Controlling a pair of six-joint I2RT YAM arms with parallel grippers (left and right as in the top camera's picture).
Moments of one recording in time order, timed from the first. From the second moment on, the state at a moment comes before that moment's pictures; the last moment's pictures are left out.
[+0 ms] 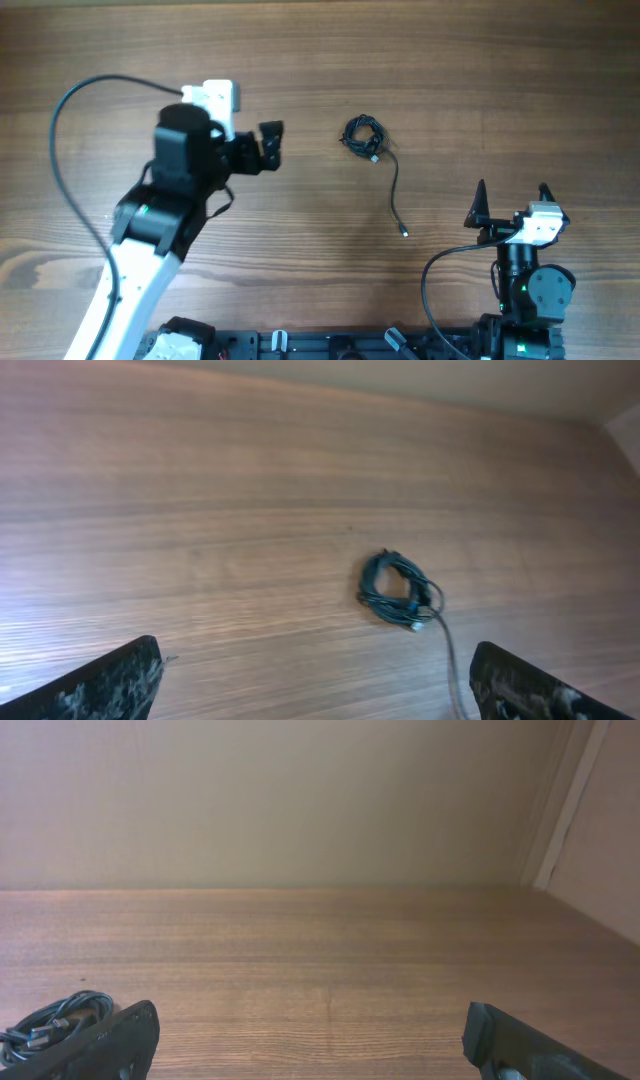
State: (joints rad) left arm -0.29 1.13 1.00 -0.49 0.11 -0.30; right arm -0.13 0.02 0.01 0.00 -0.04 -0.03
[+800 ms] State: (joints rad) left arm -0.50 1.82 1.34 -0.41 0.20 -0.37; right arm -0.13 0.02 0.01 0.00 -0.04 -0.03
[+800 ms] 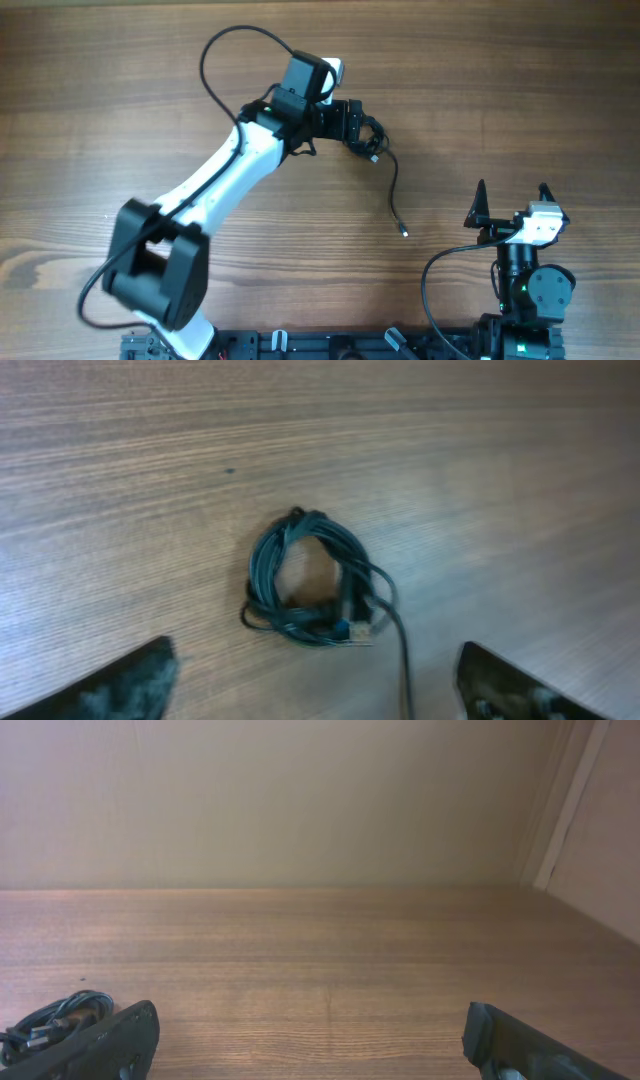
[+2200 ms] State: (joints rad) left arm -0.60 1.74 1.36 -0.89 -0.19 0.00; right arm -0.13 0.02 0.01 0.00 -0.04 -0.03
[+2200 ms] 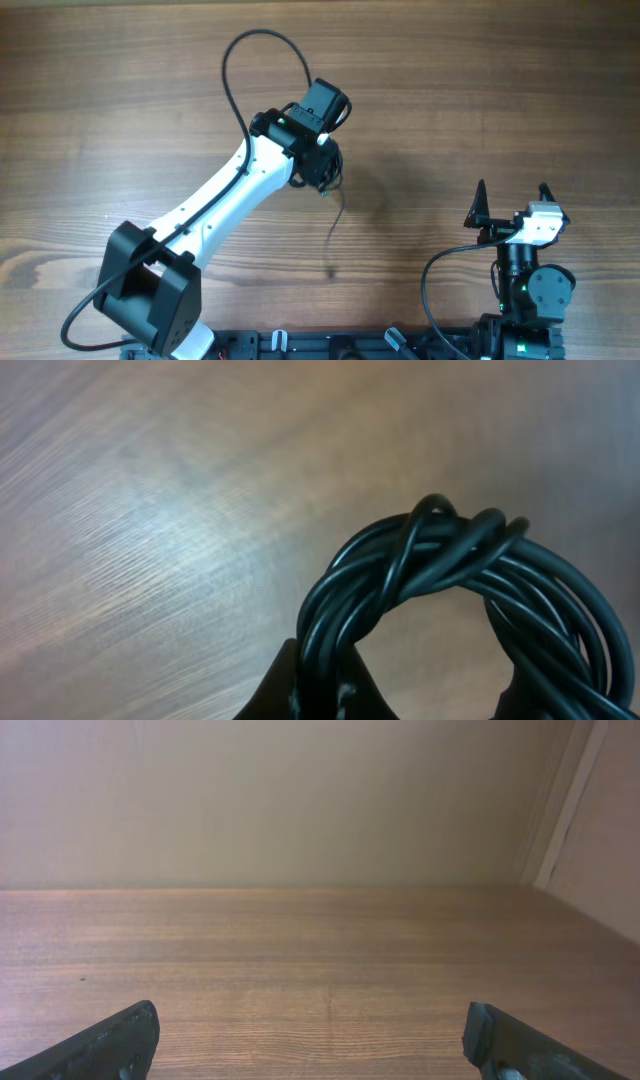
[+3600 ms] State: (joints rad) left arm -0.39 1.71 1.35 -1.03 -0.07 -0.79; right arm -0.13 0.02 0.01 0.00 -0.04 -0.03
